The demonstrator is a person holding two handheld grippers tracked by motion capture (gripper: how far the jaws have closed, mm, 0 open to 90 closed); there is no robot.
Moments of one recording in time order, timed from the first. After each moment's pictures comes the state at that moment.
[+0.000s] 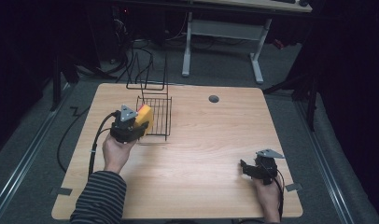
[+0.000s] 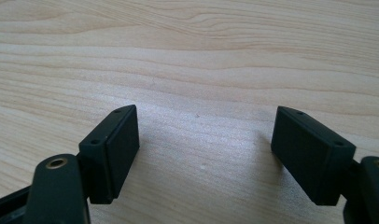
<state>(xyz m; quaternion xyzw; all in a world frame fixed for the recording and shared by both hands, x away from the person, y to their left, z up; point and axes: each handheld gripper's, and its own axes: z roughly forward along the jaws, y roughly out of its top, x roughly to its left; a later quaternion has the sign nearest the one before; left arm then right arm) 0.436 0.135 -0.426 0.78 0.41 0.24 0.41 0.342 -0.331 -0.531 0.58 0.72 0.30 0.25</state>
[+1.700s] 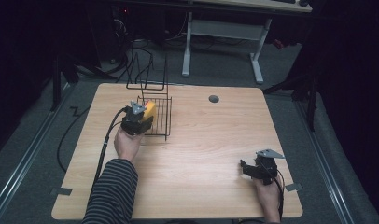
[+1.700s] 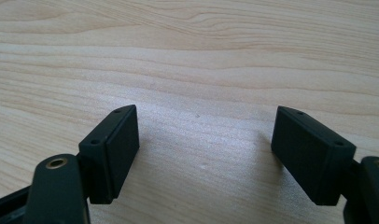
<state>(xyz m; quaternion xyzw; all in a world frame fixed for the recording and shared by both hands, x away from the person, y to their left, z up) 0.481 0.115 -0.461 0.77 0.44 0.26 0.38 0.342 -0.331 -0.531 0.58 0.72 0.30 0.25</state>
